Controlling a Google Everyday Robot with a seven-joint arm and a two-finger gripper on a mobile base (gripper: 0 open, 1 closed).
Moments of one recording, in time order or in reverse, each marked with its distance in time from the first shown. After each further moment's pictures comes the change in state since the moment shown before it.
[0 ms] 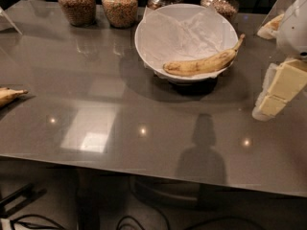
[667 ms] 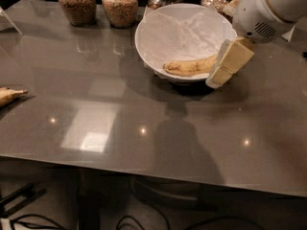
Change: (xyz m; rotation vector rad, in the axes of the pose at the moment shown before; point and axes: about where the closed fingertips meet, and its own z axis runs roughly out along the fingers) arm -0.070 -0.063 0.032 0.120 -0.196 0.003
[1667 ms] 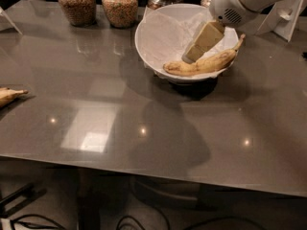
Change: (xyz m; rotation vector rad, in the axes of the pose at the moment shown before) arm -0.039 -0.058 0.041 0.101 -0.103 0.054
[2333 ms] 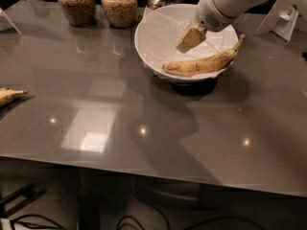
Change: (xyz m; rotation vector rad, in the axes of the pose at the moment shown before) arm 0.008 -0.019 0.059 -0.011 0.067 0.077
